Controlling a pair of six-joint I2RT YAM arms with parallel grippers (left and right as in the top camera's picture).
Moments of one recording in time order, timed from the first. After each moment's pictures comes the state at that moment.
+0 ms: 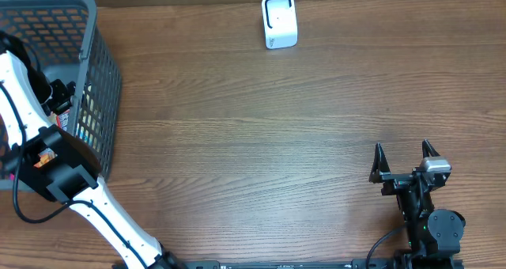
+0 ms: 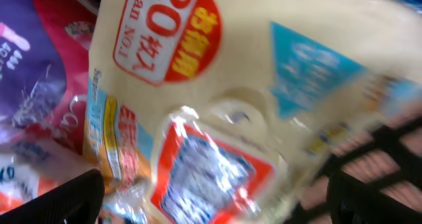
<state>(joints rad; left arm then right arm) 0.60 2.40 2.42 -1.69 -0.06 -0.16 0.01 0.01 0.02 -0.03 -0.07 0.07</state>
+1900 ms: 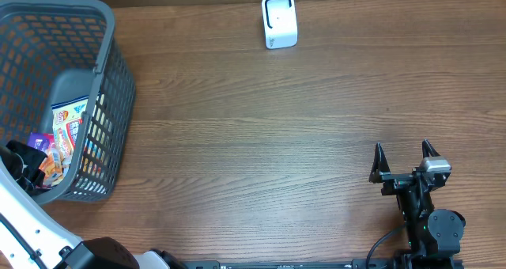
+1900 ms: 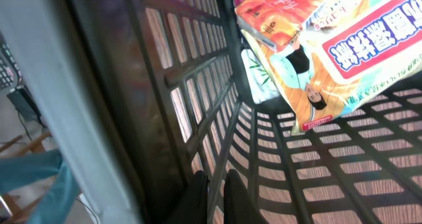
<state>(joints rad) 0.81 1.54 1.74 -1.66 -0.17 -0.42 0.01 0.01 0.02 -0.03 -0.07 0.07</state>
